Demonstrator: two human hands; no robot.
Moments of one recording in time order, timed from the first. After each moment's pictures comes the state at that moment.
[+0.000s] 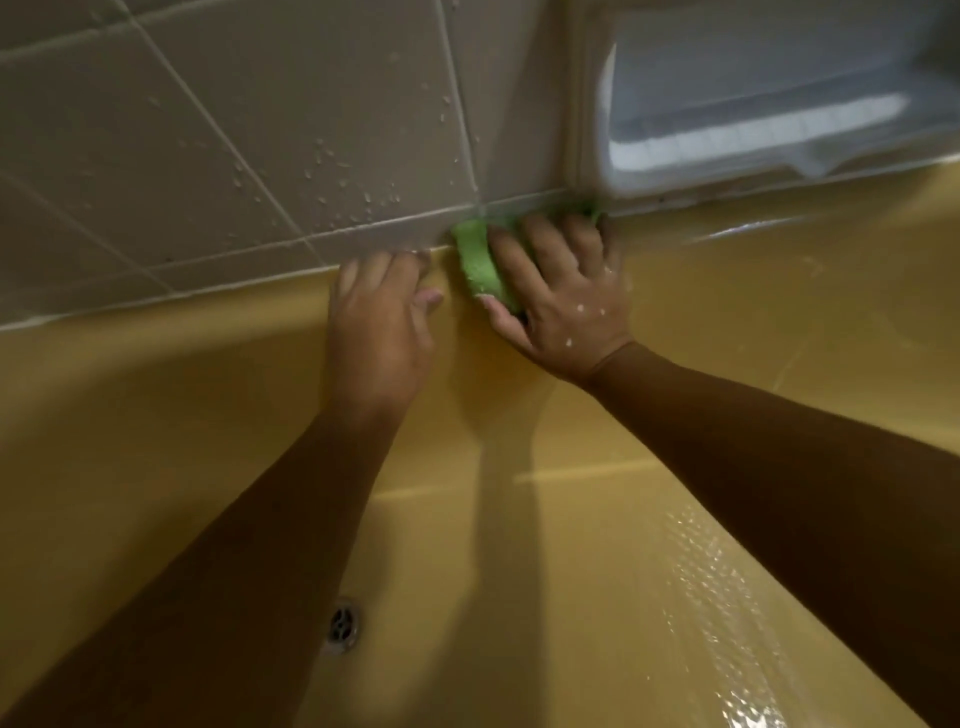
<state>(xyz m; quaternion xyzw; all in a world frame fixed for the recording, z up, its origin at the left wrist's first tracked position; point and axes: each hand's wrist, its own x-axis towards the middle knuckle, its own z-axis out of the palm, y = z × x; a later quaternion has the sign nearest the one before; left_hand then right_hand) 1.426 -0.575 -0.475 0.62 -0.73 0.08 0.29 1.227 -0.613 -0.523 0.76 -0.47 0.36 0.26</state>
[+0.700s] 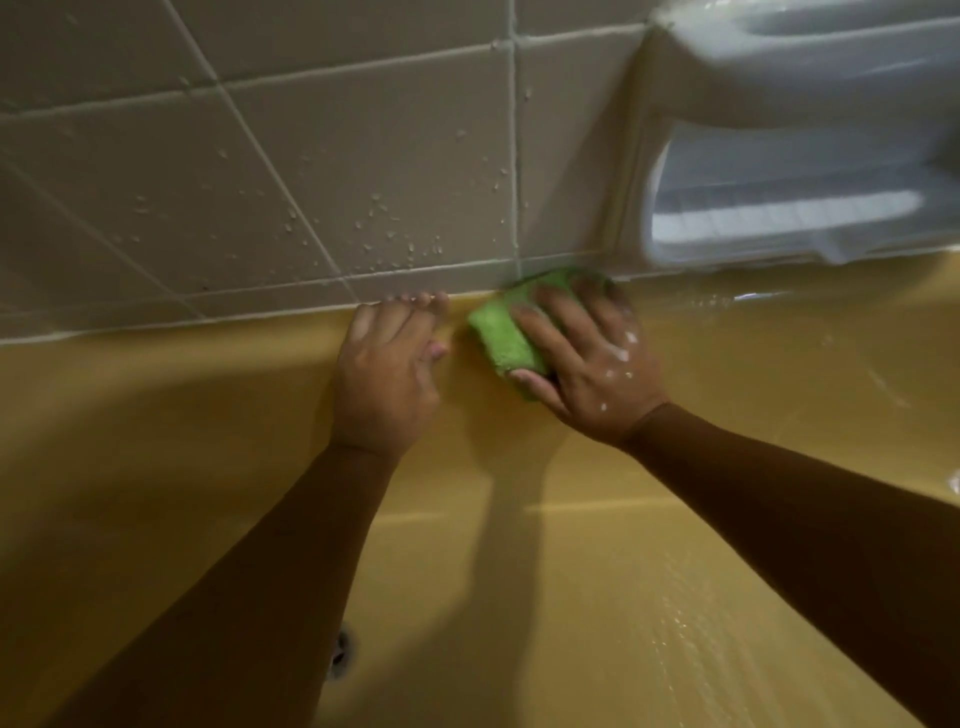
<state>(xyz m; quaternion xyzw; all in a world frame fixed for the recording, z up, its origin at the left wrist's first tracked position) 1.457 -0.582 -0.487 0.55 -0.78 0.10 0.29 1.210 -0.608 -0.529 0.83 -0.40 0.34 0.20</state>
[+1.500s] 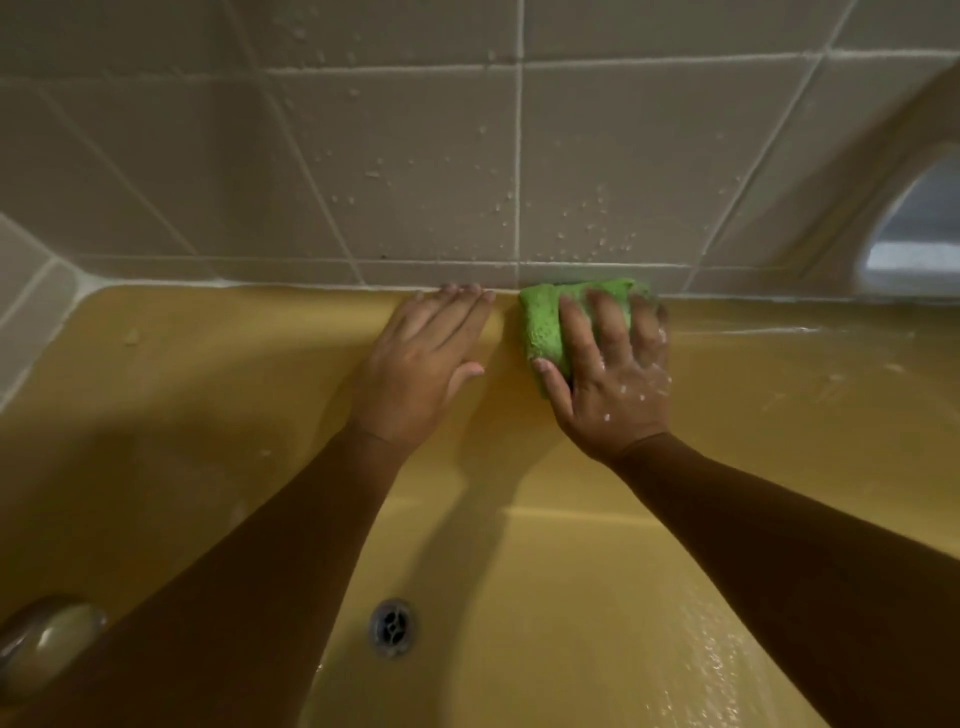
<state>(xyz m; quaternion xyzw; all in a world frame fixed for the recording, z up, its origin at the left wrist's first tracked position) 1.580 -0.565 -0.488 0.53 -0.81 0.17 0.17 1.340 -0.592 -0.532 0.79 -0.49 0.34 0.17</state>
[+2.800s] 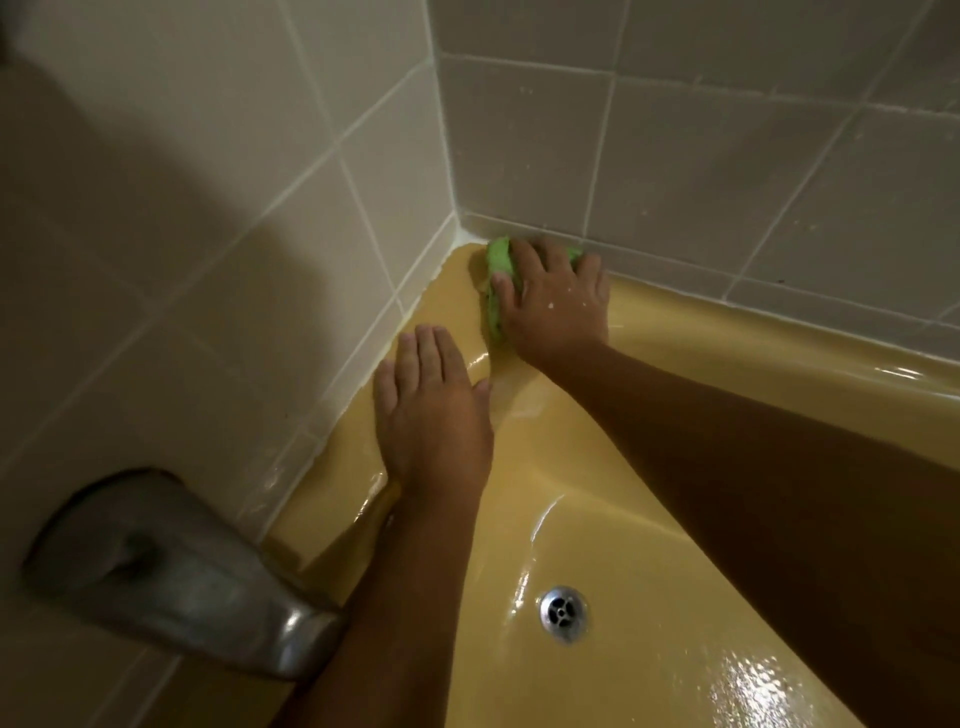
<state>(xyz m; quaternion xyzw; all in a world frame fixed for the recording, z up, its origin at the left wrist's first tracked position) 1.790 -0.405 -0.448 0.89 -0.46 0.04 0.02 1.730 -0.556 -0.434 0.85 -0.48 0.19 -0.10</state>
